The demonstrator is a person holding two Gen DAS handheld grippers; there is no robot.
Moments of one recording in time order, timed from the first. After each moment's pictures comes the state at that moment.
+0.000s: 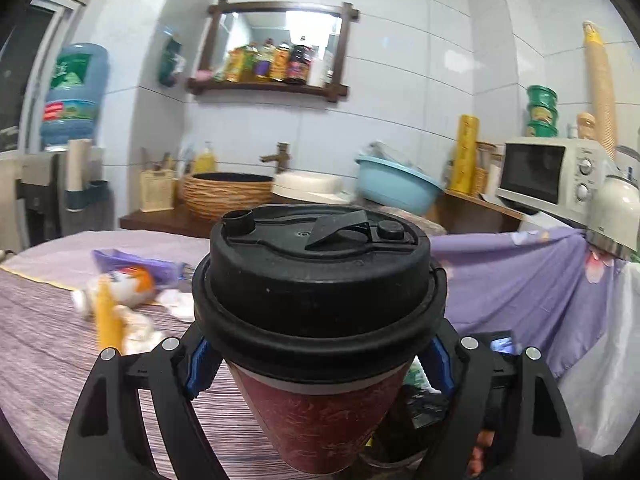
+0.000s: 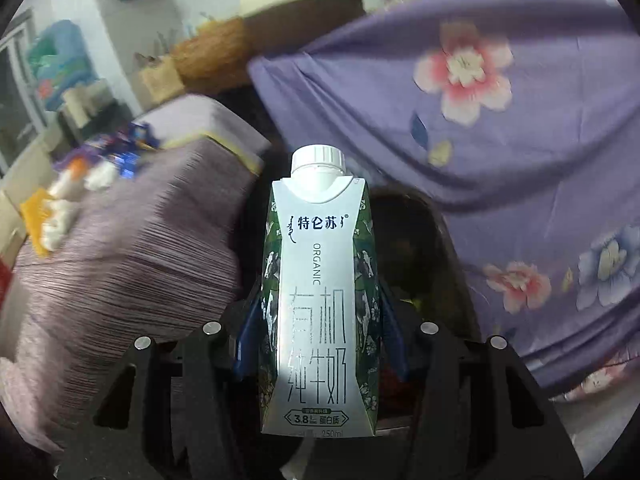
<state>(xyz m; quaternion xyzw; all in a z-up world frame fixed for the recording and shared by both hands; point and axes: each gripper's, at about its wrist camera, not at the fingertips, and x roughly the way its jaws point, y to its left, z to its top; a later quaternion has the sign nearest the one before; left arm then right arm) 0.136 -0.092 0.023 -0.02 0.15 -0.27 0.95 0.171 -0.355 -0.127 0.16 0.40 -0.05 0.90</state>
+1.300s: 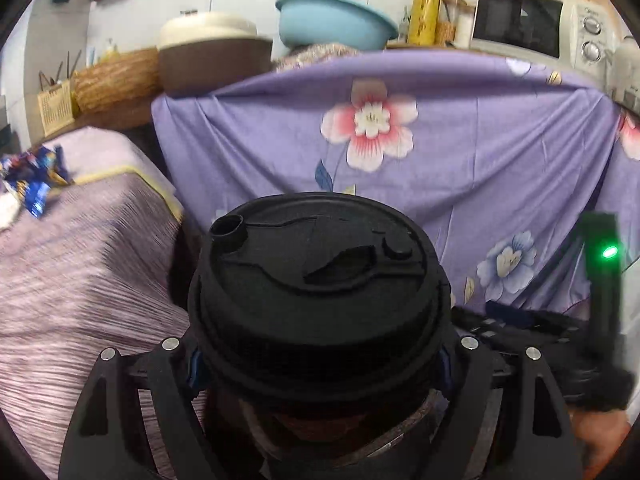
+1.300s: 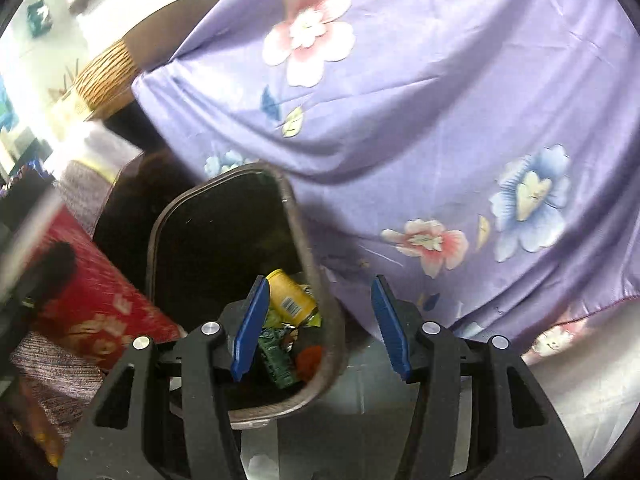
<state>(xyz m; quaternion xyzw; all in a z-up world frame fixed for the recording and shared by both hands) 0.192 -0.270 -0.134 0.07 0.33 -0.33 0.88 0.122 -0.455 -0.164 0.21 0.40 -0.19 0.87</state>
